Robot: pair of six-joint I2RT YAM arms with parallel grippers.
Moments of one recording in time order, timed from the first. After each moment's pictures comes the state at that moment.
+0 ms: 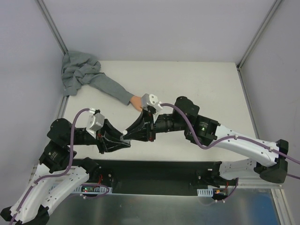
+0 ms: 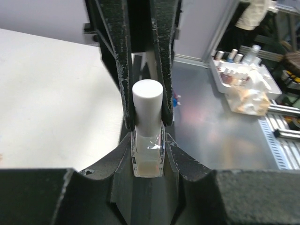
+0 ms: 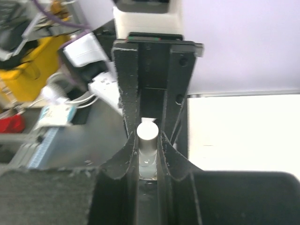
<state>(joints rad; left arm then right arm) -0.56 0.46 0.85 -0.31 1.00 -0.30 1.22 1.24 1.27 0.01 -0.55 0.18</state>
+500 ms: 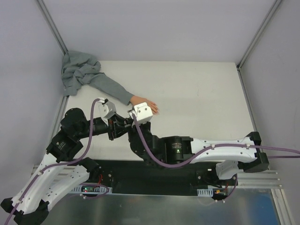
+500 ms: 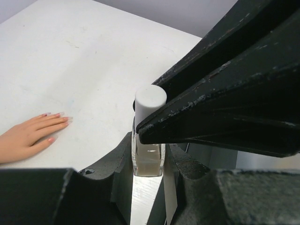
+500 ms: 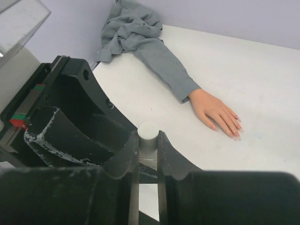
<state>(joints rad) -0.57 0.59 0.87 -0.40 0.65 -0.09 1.64 1.51 1.57 -0.35 1.10 0.39</state>
